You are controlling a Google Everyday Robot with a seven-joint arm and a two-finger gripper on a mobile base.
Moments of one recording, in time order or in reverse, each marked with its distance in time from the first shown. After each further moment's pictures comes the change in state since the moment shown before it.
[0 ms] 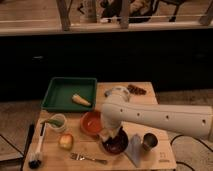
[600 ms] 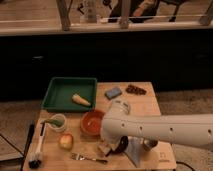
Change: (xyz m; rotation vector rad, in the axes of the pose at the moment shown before) arm -0.018 0.055 0.017 -0.018 -0.021 -0.031
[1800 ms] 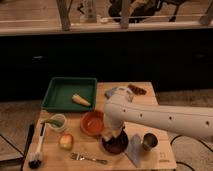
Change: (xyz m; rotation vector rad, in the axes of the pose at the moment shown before) arm 0.036 -0.049 -0.018 0.017 0.038 0.050
